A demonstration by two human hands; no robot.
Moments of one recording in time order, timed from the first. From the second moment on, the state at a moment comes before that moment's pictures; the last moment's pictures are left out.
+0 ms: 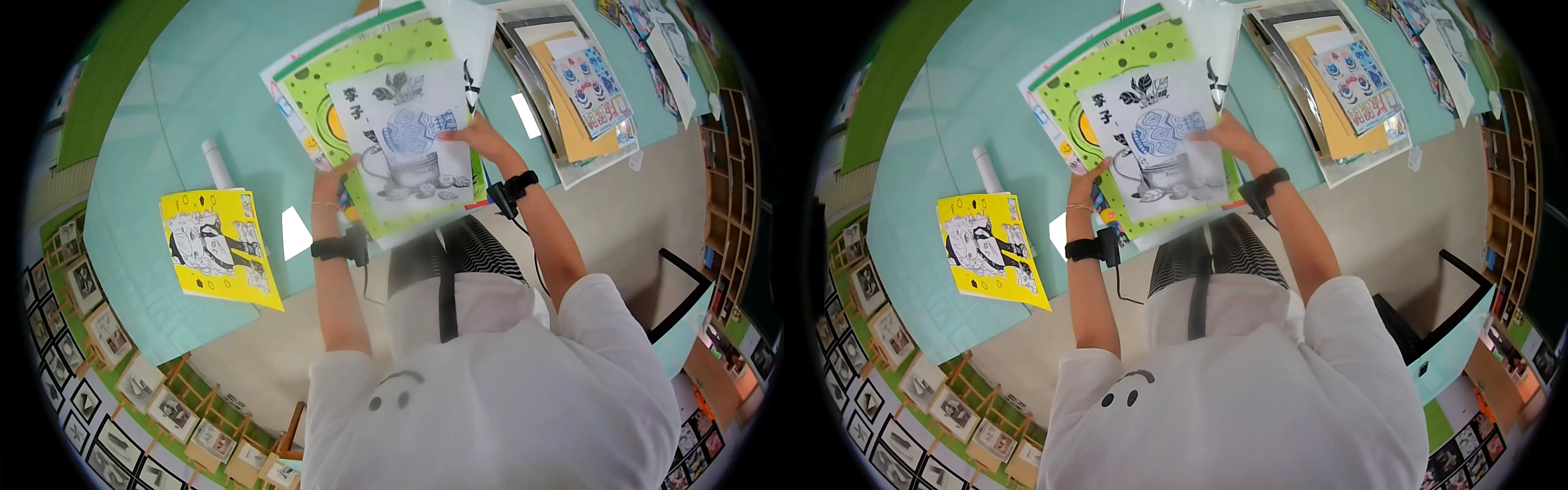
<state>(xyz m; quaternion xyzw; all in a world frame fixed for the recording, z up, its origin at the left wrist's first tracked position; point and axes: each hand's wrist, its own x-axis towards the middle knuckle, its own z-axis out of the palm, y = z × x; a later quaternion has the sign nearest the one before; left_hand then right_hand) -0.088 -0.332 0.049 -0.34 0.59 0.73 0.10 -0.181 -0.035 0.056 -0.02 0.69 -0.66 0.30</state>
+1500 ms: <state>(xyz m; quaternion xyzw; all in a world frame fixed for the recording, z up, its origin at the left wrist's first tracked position) -0.101 -0.396 0.072 0.01 0.70 0.71 0.02 -0.226 -0.029 0.063 -0.24 0.68 -0.65 0.26</state>
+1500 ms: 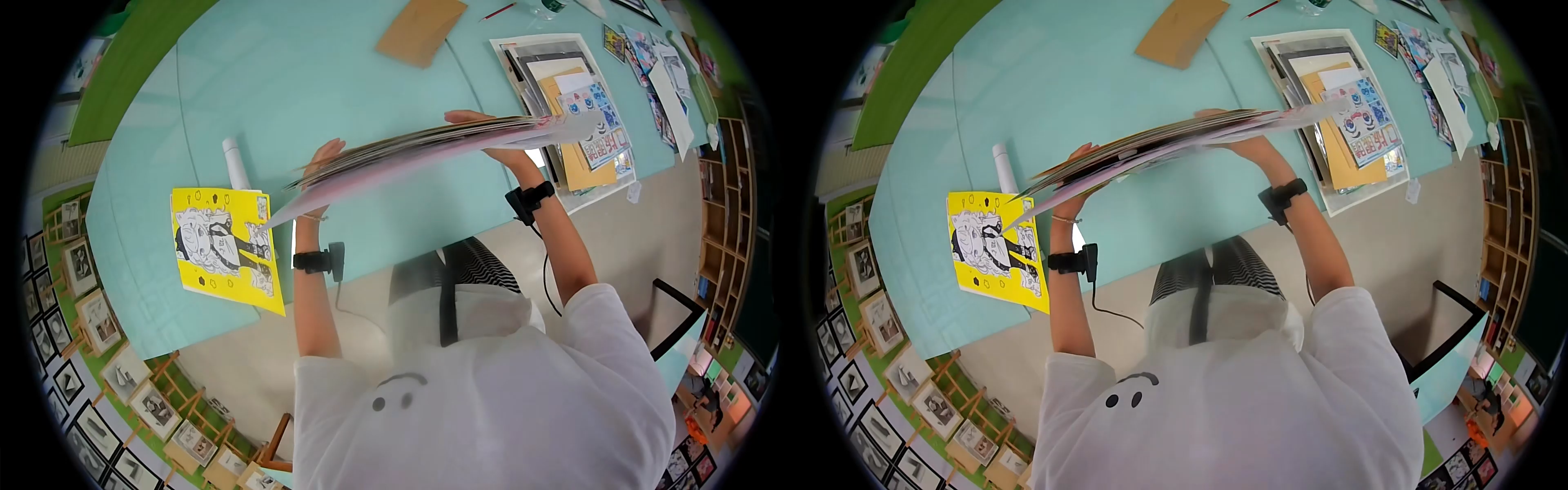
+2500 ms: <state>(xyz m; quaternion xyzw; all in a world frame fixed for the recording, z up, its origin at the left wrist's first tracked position) -0.100 -0.366 0.102 -0.04 0.74 0.67 0.06 -0.197 -0.018 0.089 -0.15 0.64 -0.71 0.26</state>
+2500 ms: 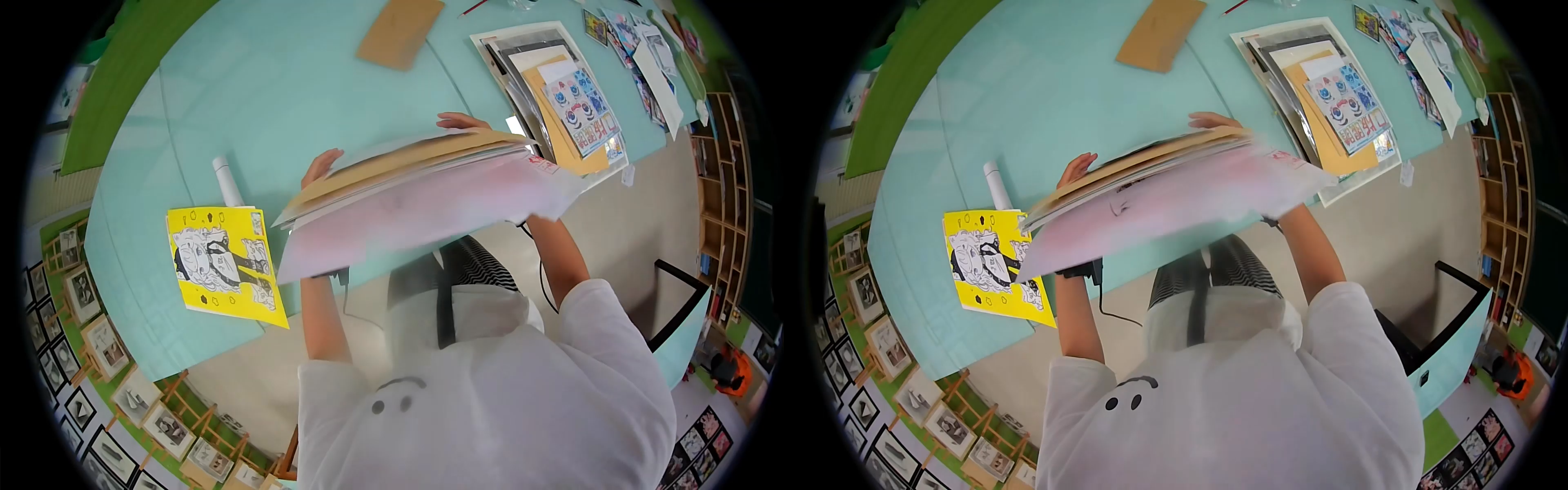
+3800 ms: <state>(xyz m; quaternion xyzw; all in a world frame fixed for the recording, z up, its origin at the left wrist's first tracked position) -0.056 -0.241 0.038 -0.04 0.98 0.19 -0.03 -0.201 -0.041 -0.052 0.06 0.87 -0.48 0.04</state>
